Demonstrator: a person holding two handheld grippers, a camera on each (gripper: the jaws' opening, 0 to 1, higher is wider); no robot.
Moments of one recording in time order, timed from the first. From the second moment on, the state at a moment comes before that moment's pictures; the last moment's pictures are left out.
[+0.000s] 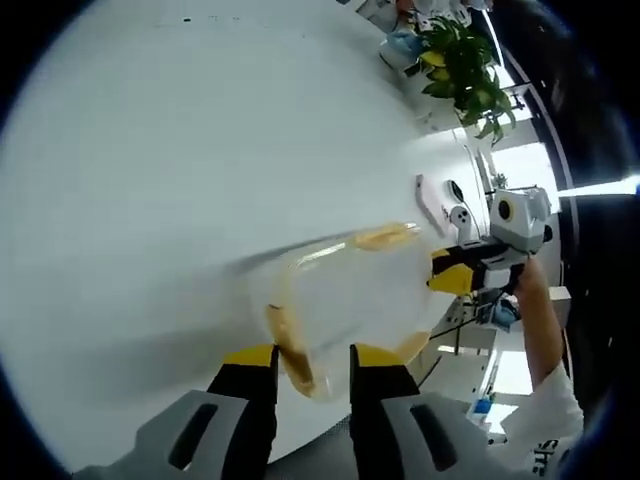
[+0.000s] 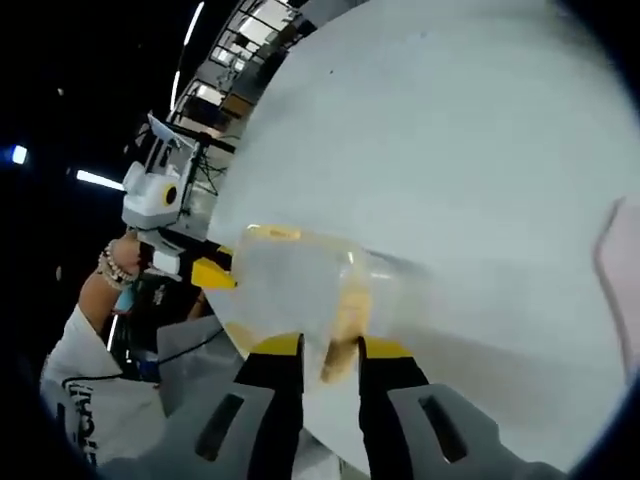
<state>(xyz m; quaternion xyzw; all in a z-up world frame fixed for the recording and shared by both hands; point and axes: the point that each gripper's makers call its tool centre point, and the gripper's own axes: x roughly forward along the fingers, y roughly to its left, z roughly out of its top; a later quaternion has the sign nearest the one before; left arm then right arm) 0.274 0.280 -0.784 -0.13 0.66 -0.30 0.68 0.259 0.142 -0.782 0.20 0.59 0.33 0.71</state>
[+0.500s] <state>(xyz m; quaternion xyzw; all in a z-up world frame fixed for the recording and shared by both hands) 0.276 0.282 -0.776 0.01 0.56 -0.39 0.73 0.274 0.127 -0.778 0.12 0.54 0.32 0.77</state>
